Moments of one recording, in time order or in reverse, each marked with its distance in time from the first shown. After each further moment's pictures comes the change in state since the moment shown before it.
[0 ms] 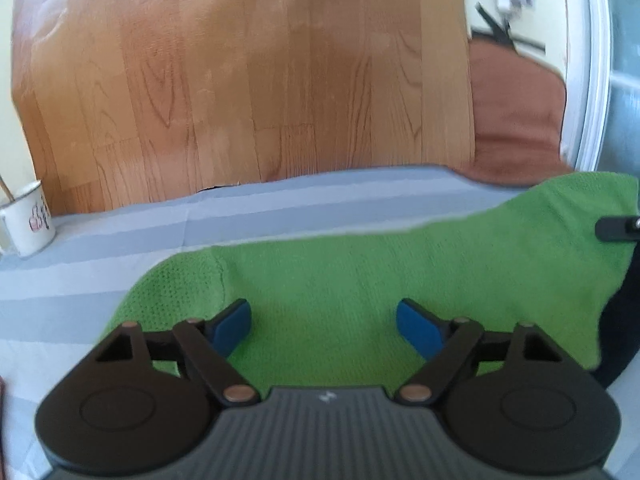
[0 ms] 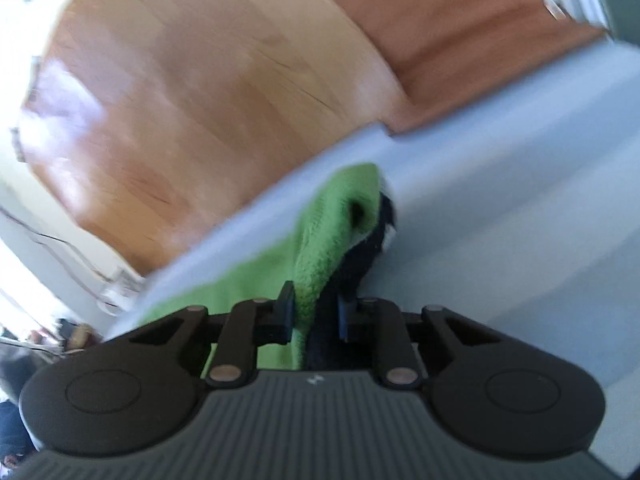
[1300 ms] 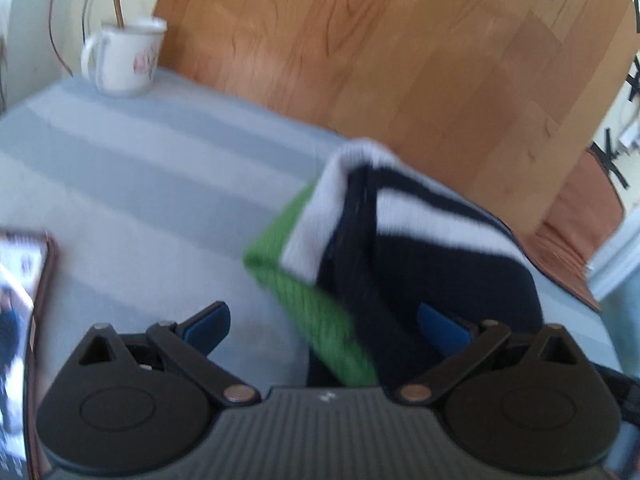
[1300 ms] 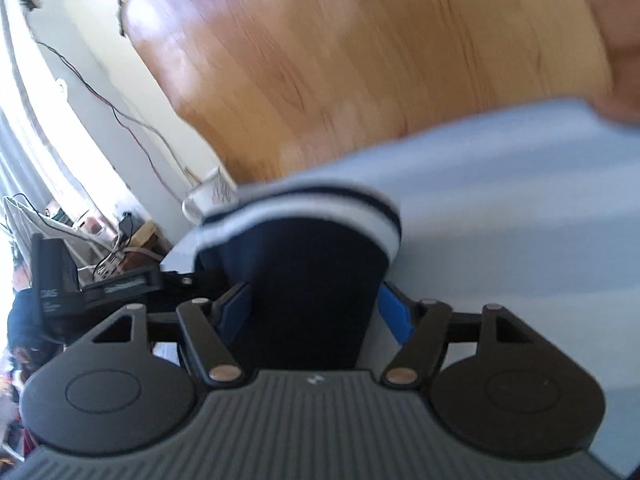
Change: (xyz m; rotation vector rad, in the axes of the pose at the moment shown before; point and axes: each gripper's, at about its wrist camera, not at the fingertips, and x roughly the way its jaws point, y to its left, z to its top) left arm -0.027 0.130 -0.021 -0.507 0.169 -0.063; right arm 0.108 0.066 -0.047 -0.196 0.268 0.240
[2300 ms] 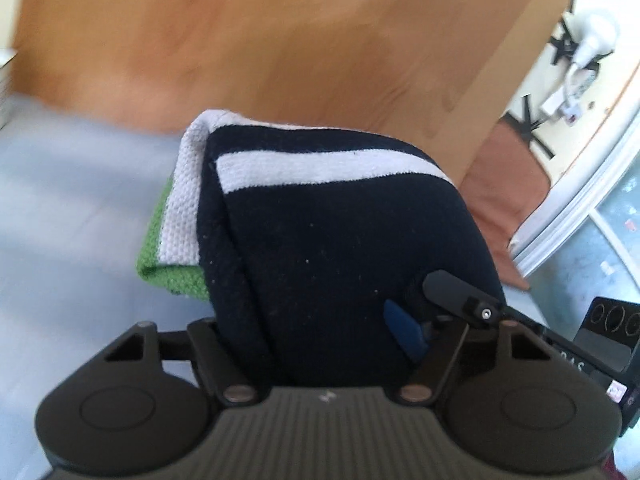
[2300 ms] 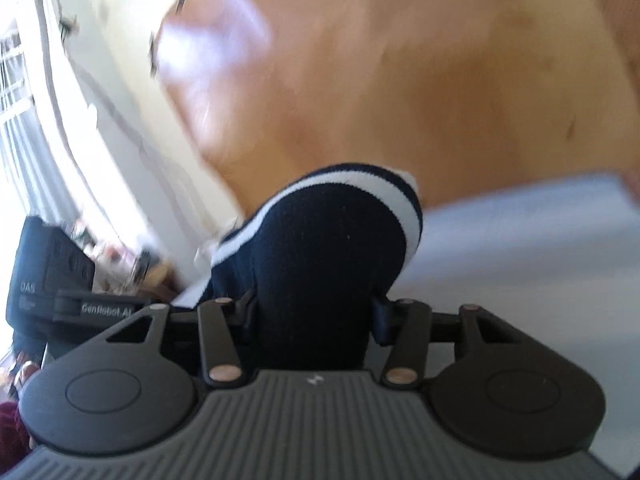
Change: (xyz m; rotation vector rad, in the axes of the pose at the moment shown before) left arm 0.052 -0.103 0.048 0.149 0.038 -0.213; right arm -0.022 -0.032 0.072 -0.127 -0.230 0.064
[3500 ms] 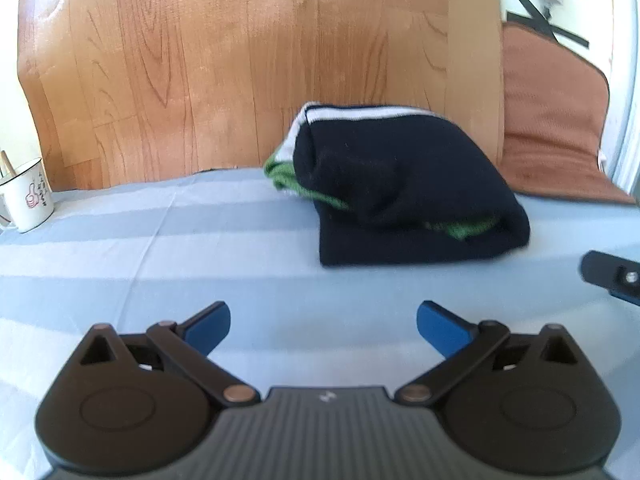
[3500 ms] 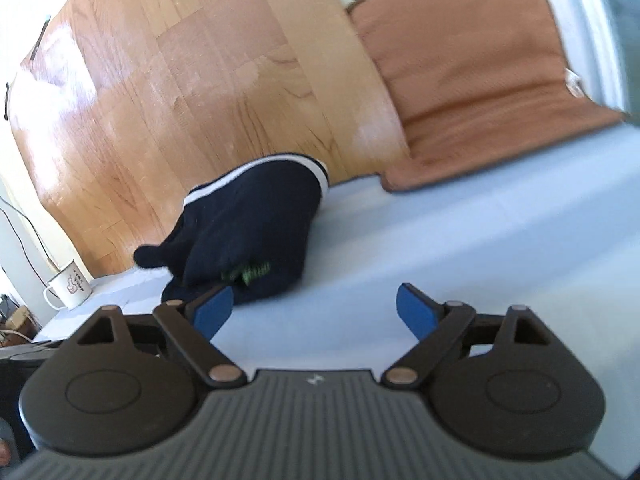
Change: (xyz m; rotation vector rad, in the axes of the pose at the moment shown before) left arm 0.042 -0.080 -0.091 0.307 -0.092 0.429; right arm -0.096 -0.038 -0.063 0.143 -0.103 -0.507
